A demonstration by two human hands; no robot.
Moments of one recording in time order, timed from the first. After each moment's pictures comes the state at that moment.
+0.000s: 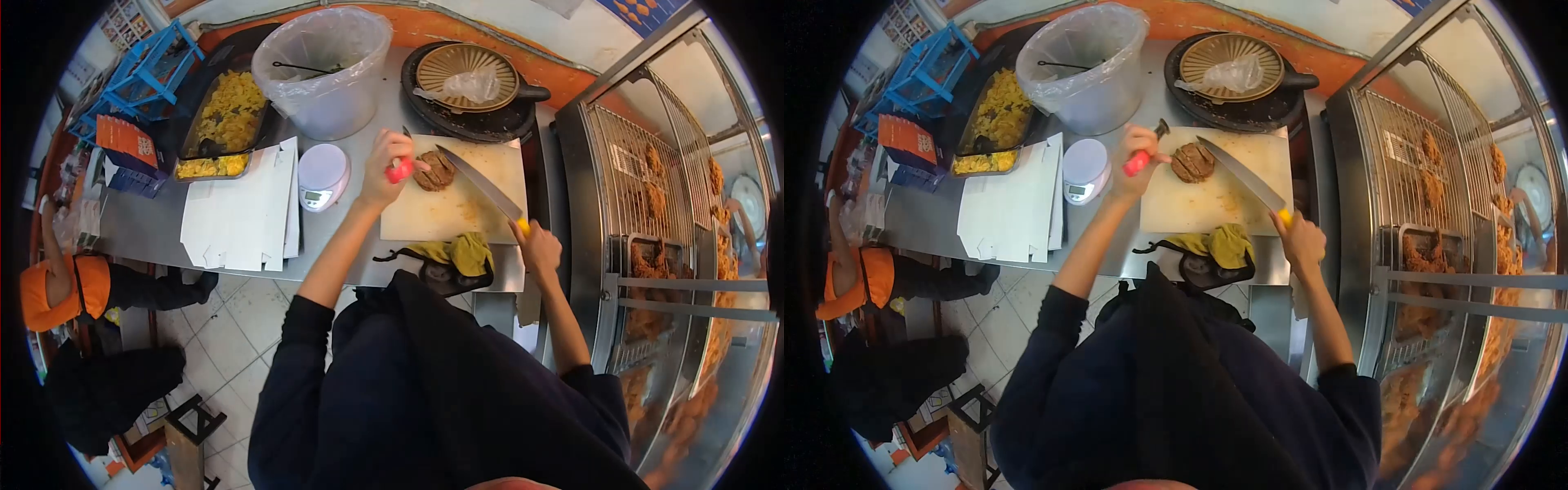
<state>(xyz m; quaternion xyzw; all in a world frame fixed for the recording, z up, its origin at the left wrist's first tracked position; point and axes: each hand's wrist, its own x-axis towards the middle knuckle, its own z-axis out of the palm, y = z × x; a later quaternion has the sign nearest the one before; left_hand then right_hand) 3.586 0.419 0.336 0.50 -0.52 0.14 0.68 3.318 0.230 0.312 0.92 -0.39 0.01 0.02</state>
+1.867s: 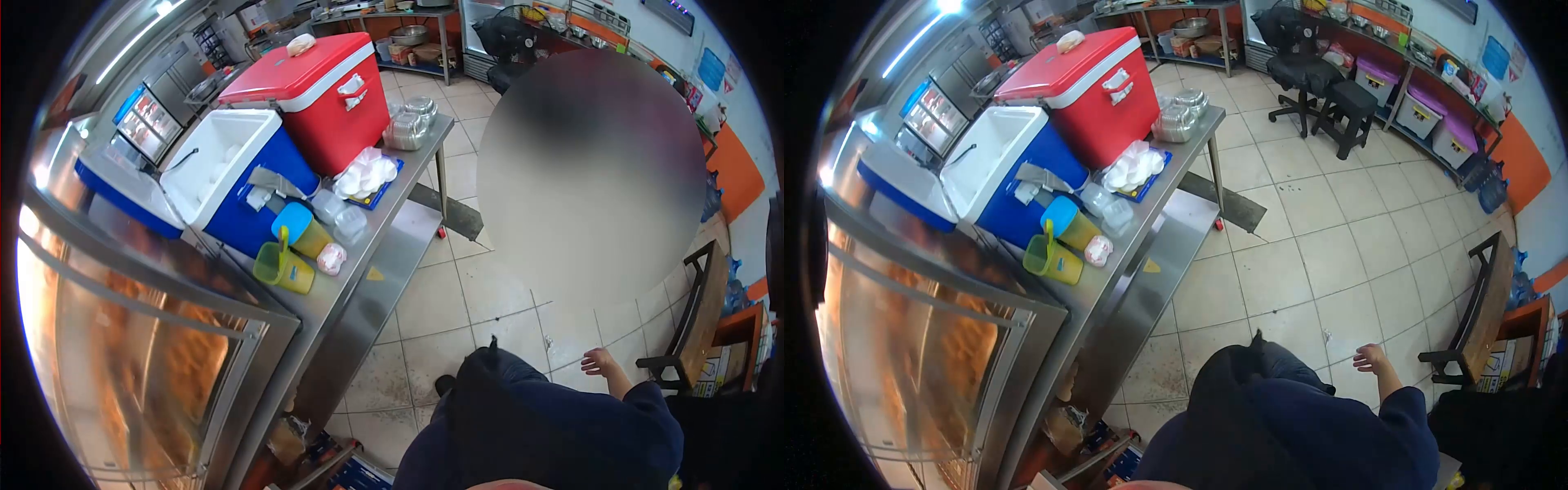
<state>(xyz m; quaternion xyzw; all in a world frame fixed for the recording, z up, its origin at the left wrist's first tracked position) 3.173 0.486 0.339 0.42 -0.86 -0.27 0.07 3.018 1.225 0.138 0.47 0.64 -0.50 0.33</state>
